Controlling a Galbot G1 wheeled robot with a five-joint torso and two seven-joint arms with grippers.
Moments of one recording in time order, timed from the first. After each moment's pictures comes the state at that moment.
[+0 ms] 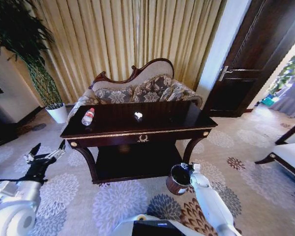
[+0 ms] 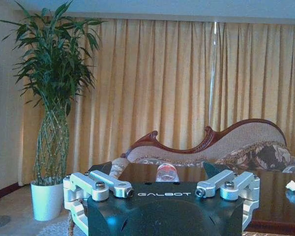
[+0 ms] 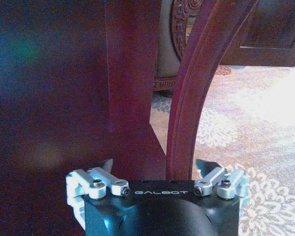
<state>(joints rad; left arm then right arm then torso) 1.78 -1.26 -1.15 -2.38 -0.67 0.21 0.02 -1.04 1.26 0.52 1.10 0.29 -0.18 0.07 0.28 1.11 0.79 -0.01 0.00</state>
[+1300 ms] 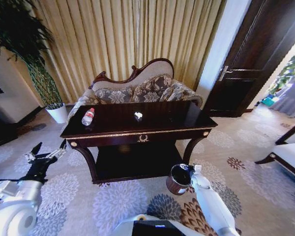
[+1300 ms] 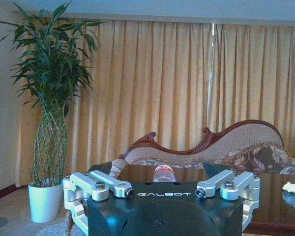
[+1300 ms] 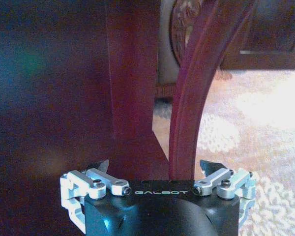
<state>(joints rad) 1.77 -1.27 -1.14 -2.39 -0.66 0.21 0.02 -1.09 1.25 0.53 1.19 0.32 -0.18 0.06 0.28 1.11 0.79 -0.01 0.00</state>
